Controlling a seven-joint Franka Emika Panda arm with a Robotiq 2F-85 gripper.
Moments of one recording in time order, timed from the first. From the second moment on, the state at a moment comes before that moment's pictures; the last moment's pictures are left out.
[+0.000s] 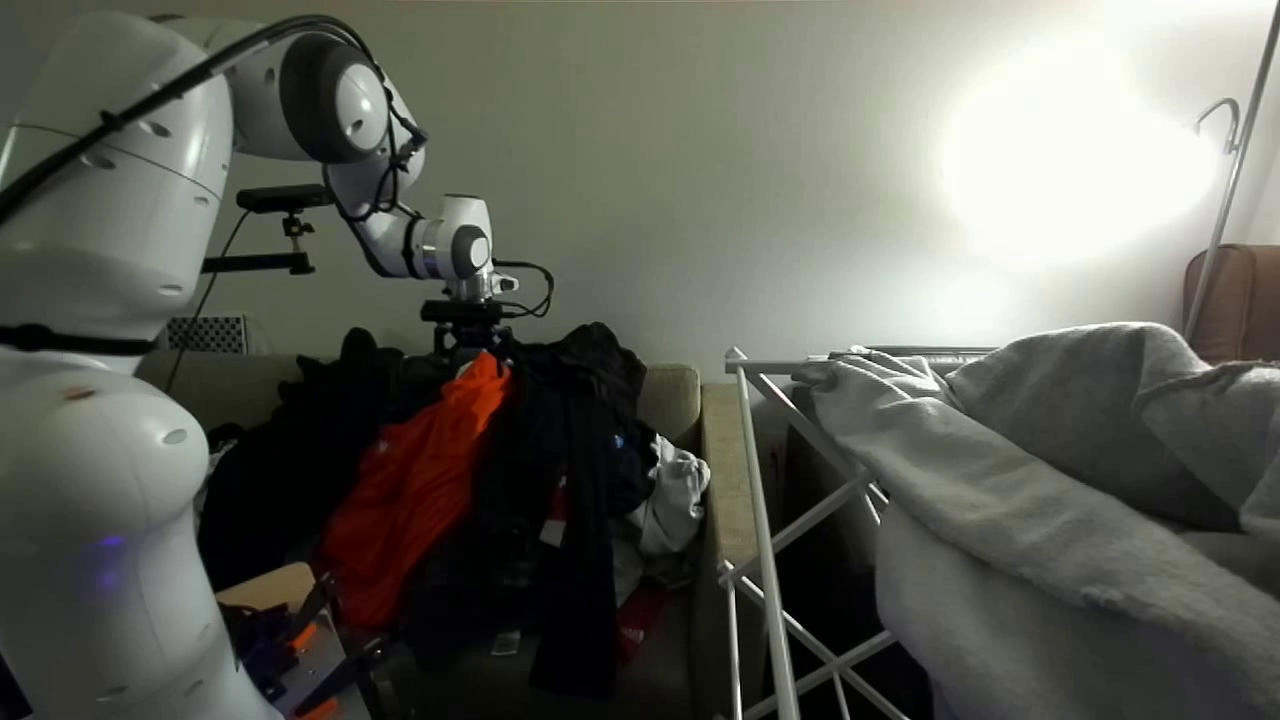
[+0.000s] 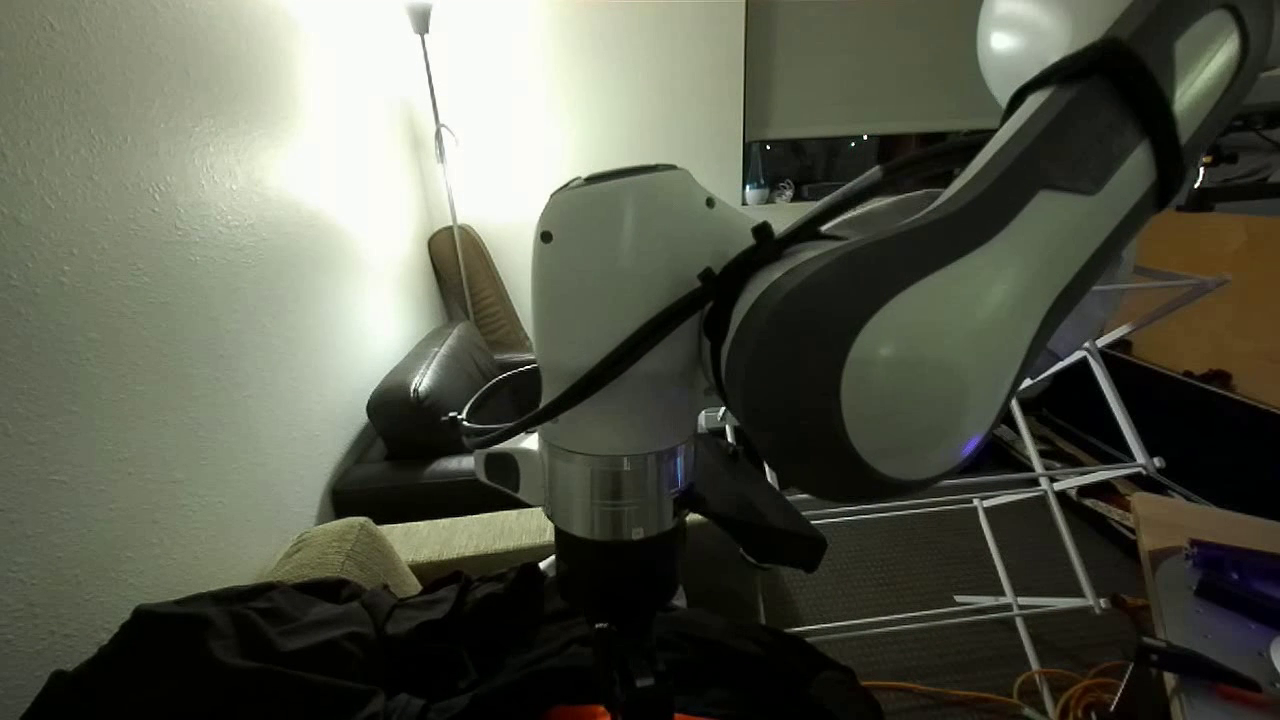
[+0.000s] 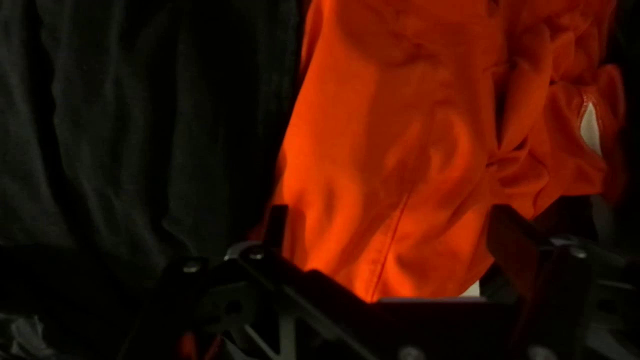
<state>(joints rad) 0.40 0.50 0.35 -1.79 -0.11 2.34 -0.07</state>
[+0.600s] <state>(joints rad) 0.40 0.53 0.35 -1.79 -0.11 2.34 -0.16</state>
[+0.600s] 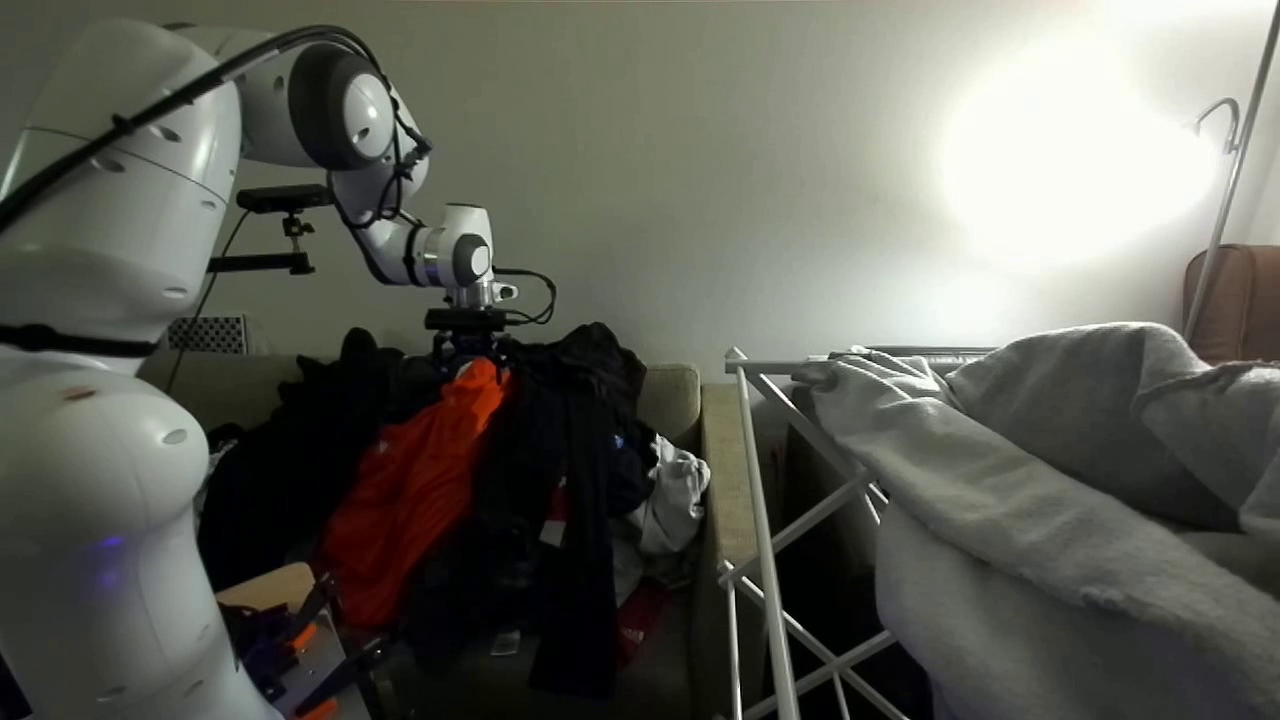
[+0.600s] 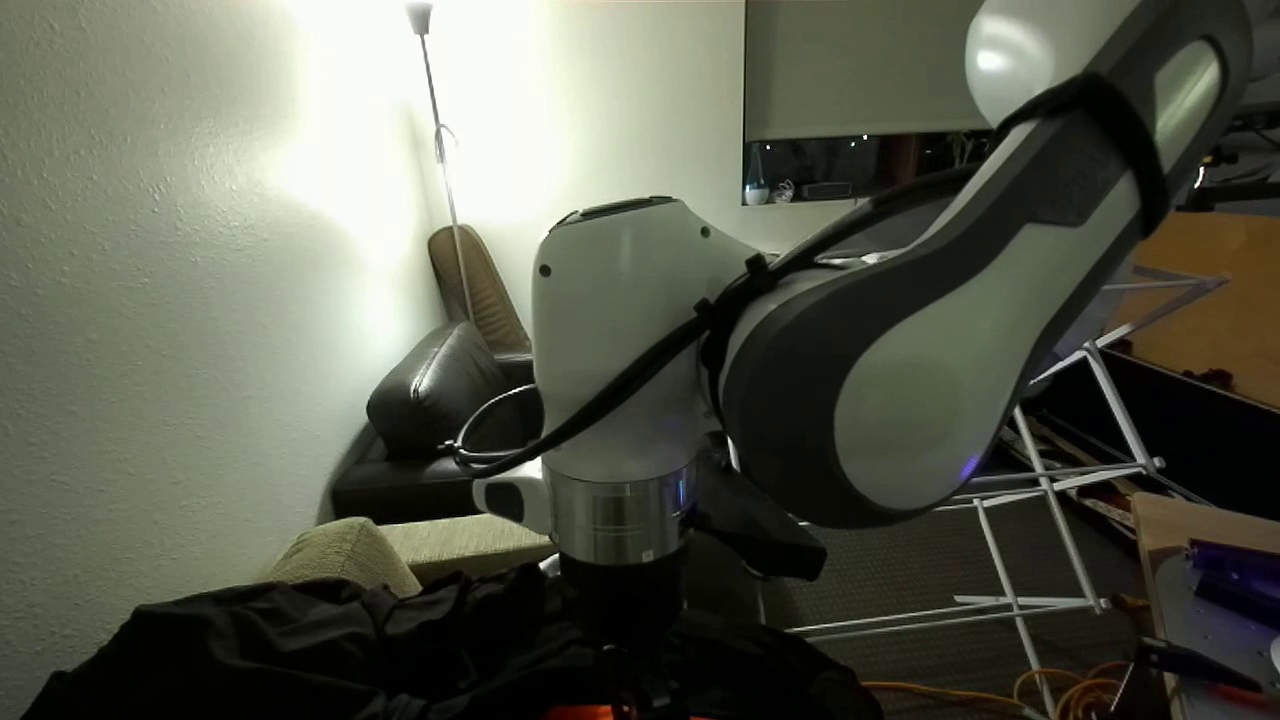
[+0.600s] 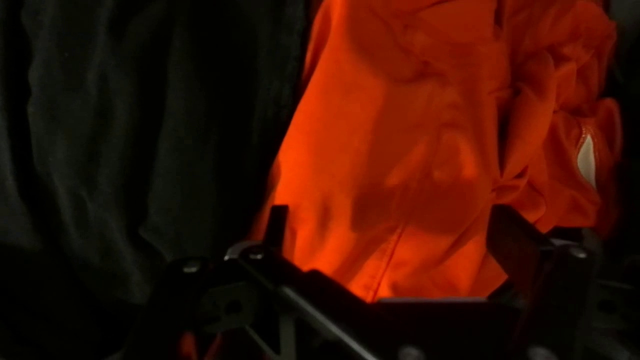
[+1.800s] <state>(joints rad) 0.40 0.57 0.34 -1.79 -0.11 2.37 -0.19</state>
